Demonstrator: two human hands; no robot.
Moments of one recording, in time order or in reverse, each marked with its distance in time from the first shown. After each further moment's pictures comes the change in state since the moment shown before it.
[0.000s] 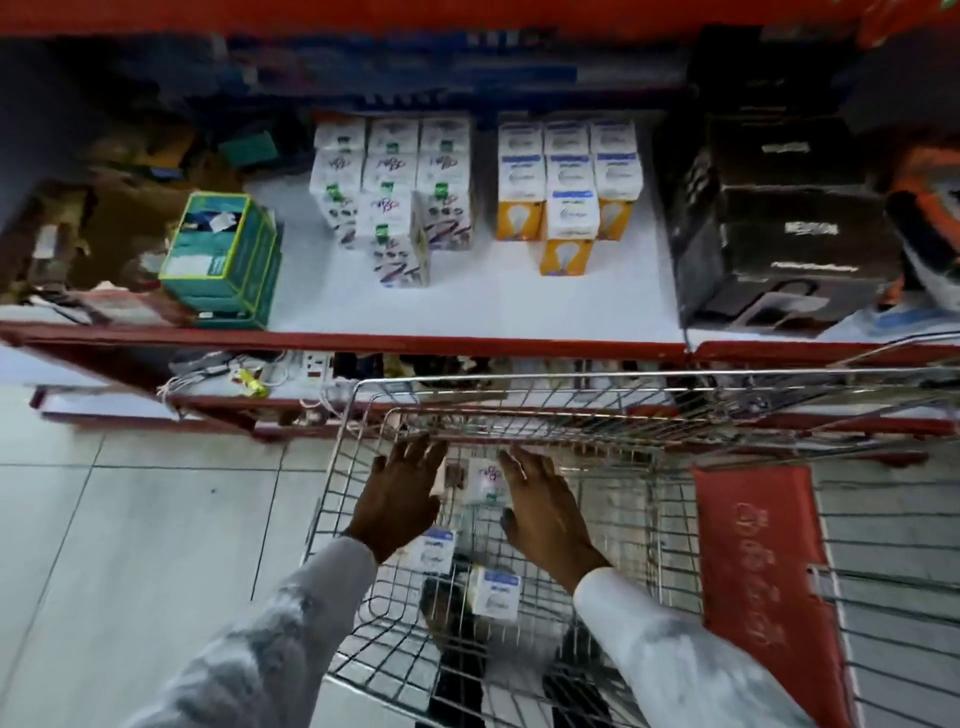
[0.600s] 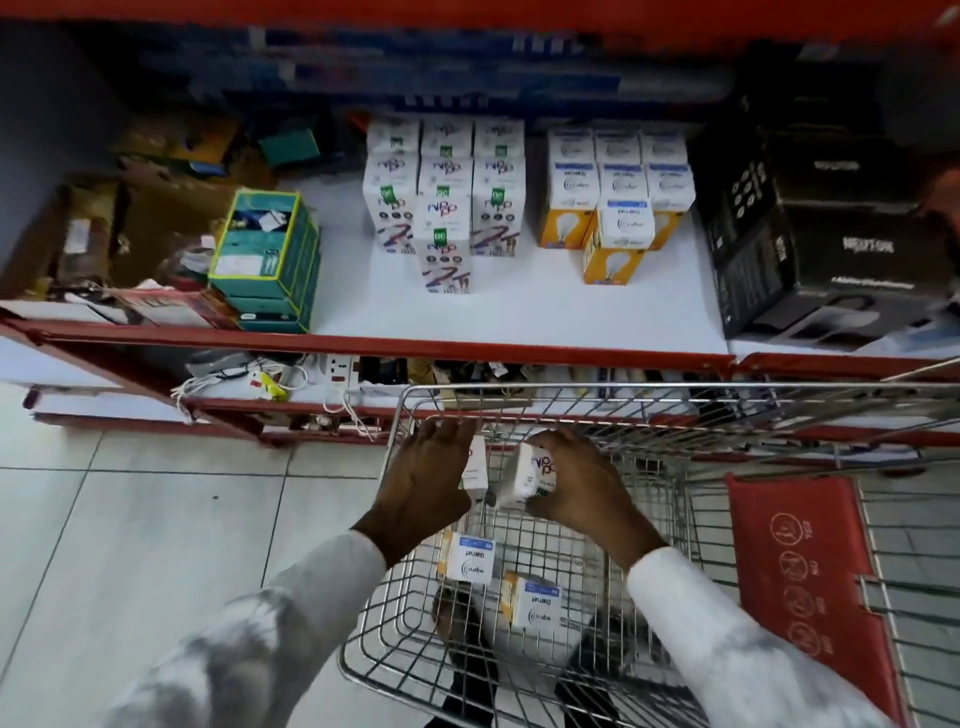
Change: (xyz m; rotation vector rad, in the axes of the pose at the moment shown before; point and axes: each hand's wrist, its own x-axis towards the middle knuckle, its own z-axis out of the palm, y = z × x) left_hand -0.015 -0.049 -0.013 -0.069 -0.013 0.074; right_hand 0.025 -0.050 -0.004 0.216 -0.033 0.129
